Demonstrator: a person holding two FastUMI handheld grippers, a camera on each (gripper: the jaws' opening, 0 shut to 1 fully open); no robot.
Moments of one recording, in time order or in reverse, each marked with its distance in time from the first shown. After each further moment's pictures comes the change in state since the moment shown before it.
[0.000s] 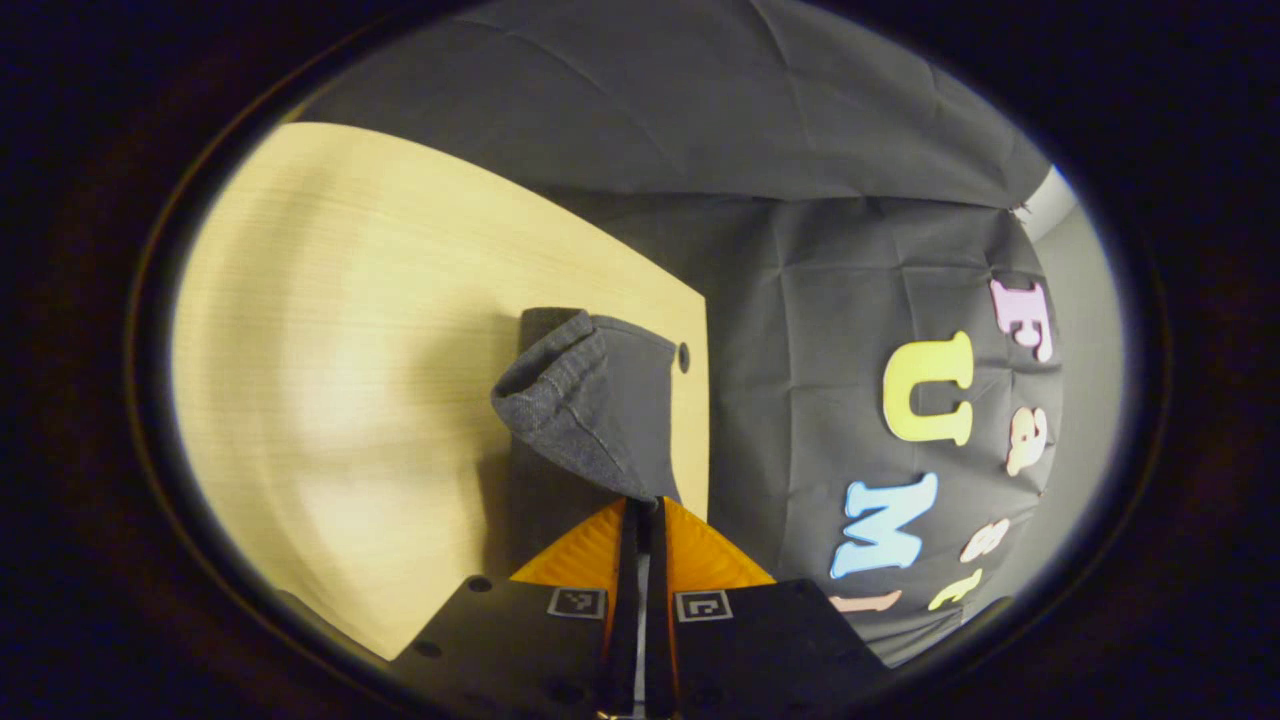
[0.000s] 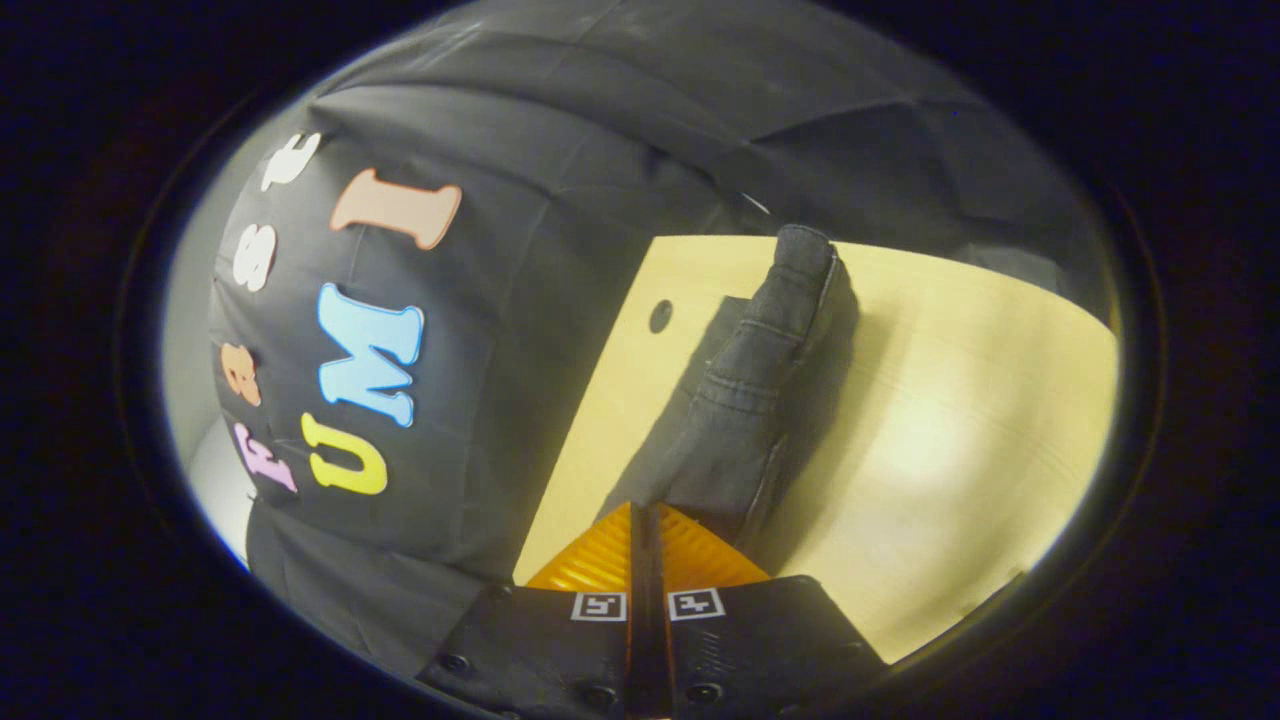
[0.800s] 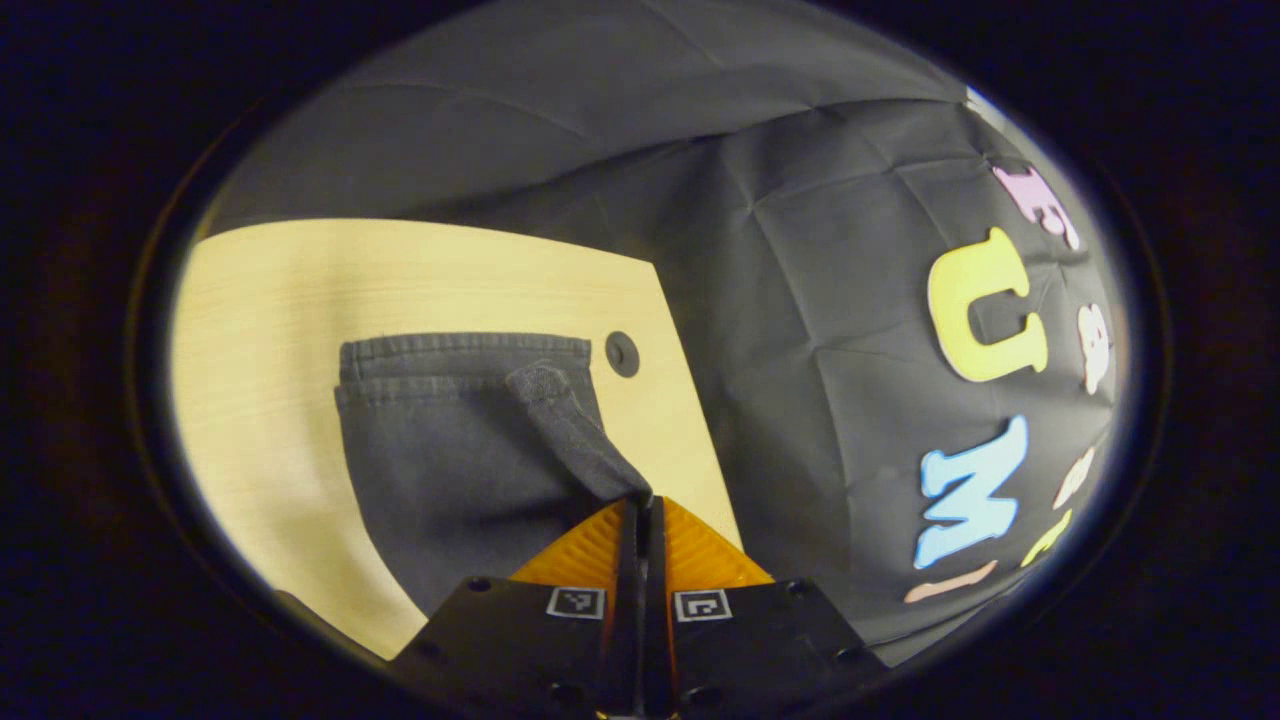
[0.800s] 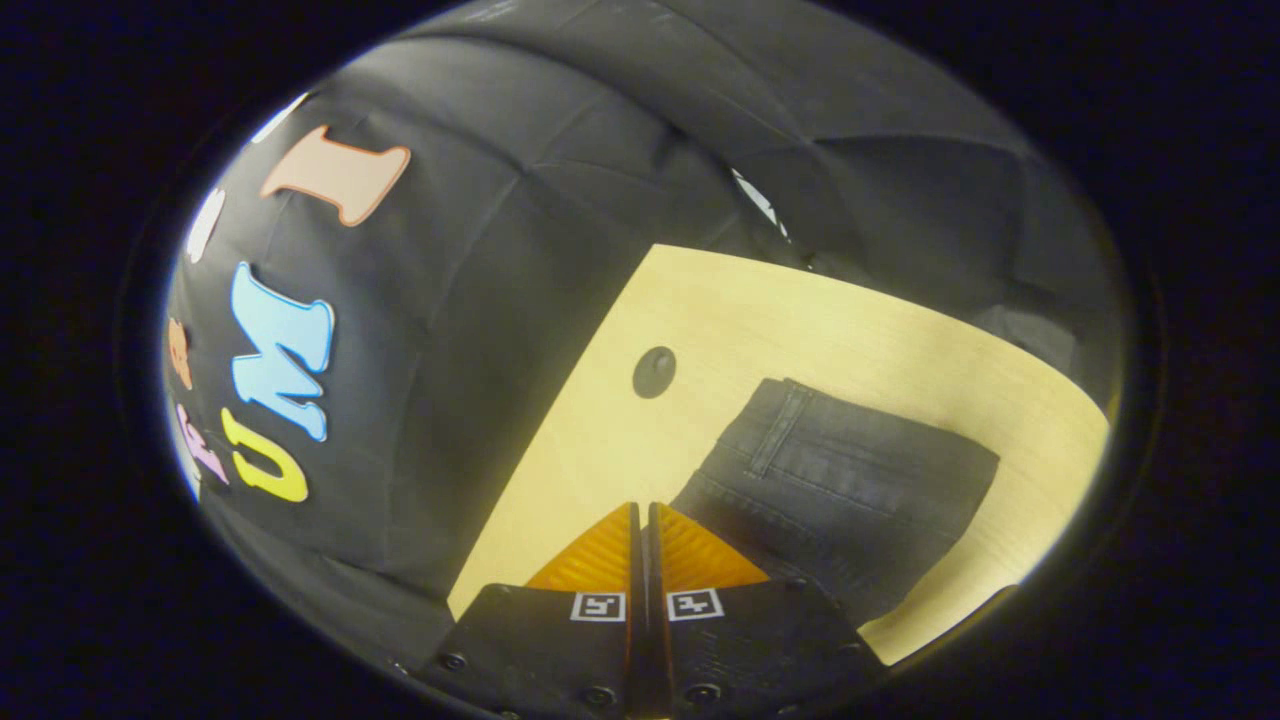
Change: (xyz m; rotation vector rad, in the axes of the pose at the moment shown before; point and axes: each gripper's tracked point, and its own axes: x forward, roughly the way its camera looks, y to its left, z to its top) left arm 0.208 -0.045 -0.005 0.293 -0.006 0.184; right arm 0.137 -0.039 0.063 -0.097 0.006 -0.201
